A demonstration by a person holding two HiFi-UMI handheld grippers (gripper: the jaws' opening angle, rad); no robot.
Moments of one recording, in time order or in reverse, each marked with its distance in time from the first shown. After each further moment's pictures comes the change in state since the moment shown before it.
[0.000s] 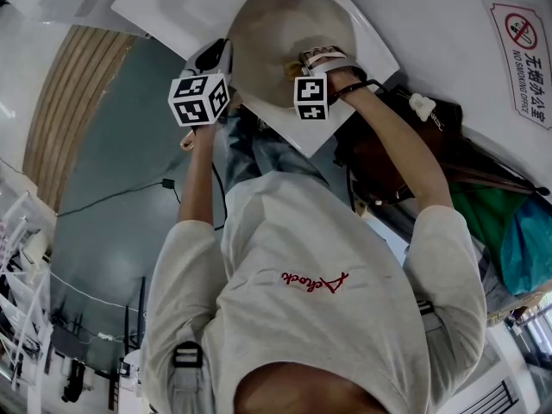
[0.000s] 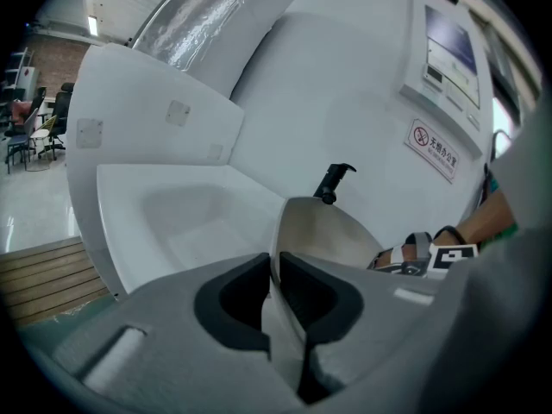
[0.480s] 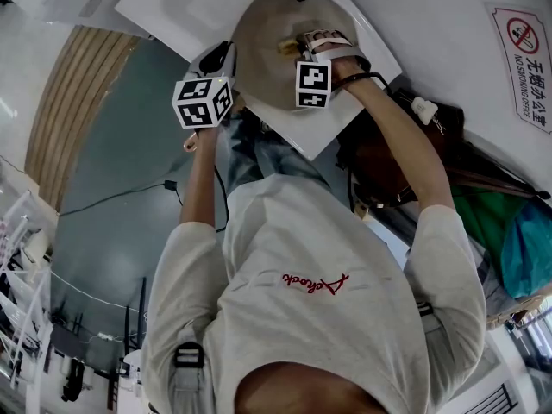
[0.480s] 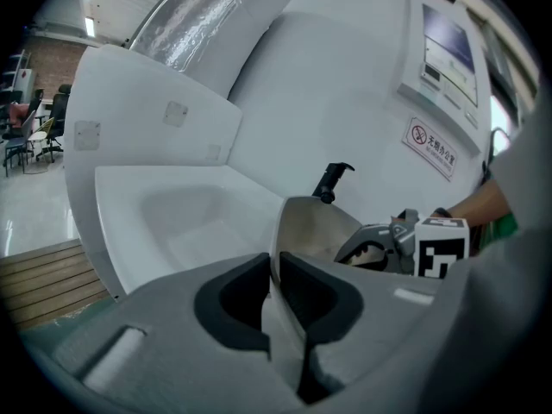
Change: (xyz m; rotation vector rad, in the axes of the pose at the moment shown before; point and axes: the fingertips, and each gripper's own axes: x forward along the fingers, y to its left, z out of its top) left arm 0.000 -0.001 0.000 0.013 0.004 -0.007; right arm -0.014 -0.073 -0.003 0.101 -0.040 -0.196
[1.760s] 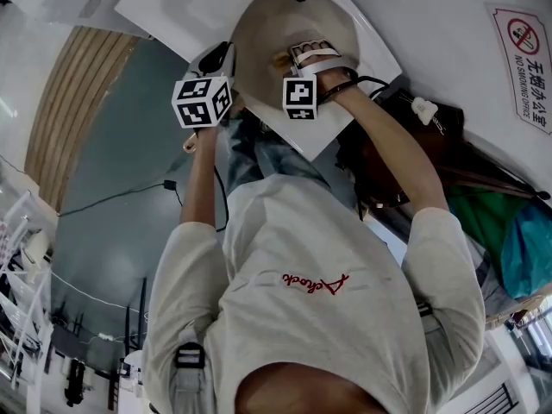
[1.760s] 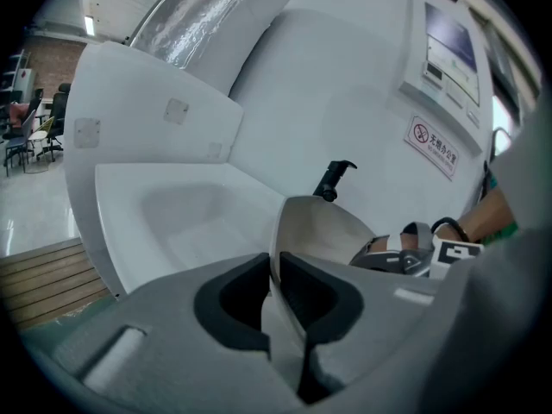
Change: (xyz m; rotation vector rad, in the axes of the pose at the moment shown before) left arm 0.002 0.003 -0.002 -0.003 0.013 0.002; right arm 0.002 0.026 0.024 -0.106 0.037 -0.002
